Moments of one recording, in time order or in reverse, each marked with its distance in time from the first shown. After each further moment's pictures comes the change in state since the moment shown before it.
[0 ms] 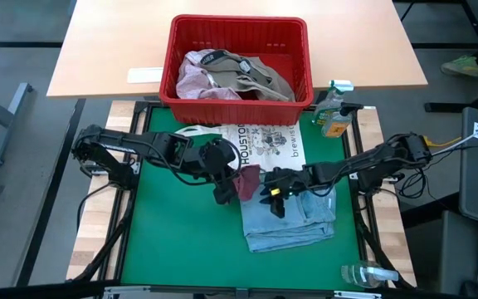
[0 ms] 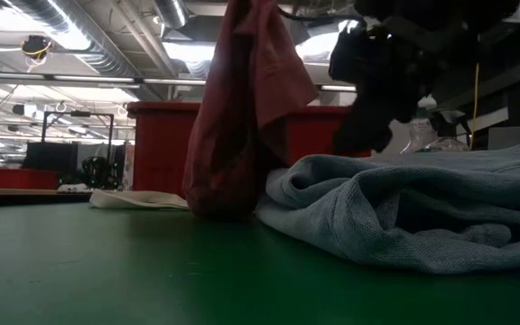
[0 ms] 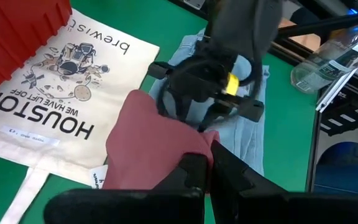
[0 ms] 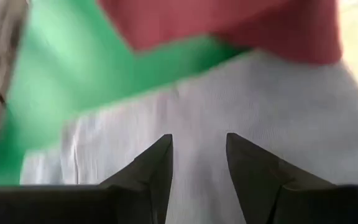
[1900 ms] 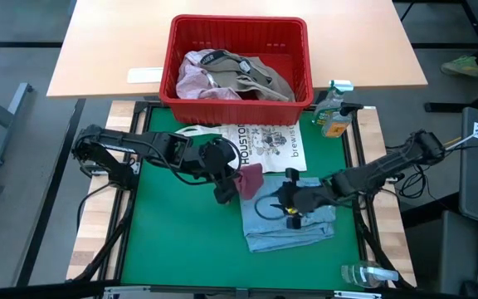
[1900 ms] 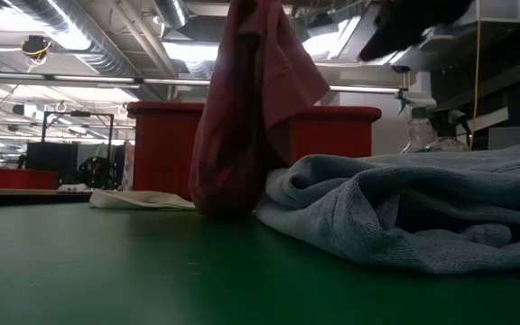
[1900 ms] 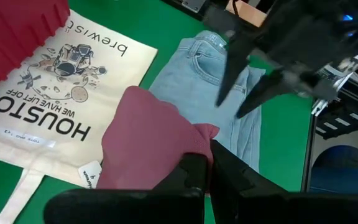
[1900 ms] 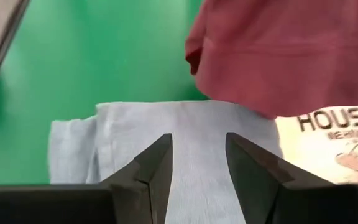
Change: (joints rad) left arm 0.006 -0.001 0.000 0.013 0.006 -0.013; right arm 0.257 -0.155 0.255 -0.487 0.391 -0.165
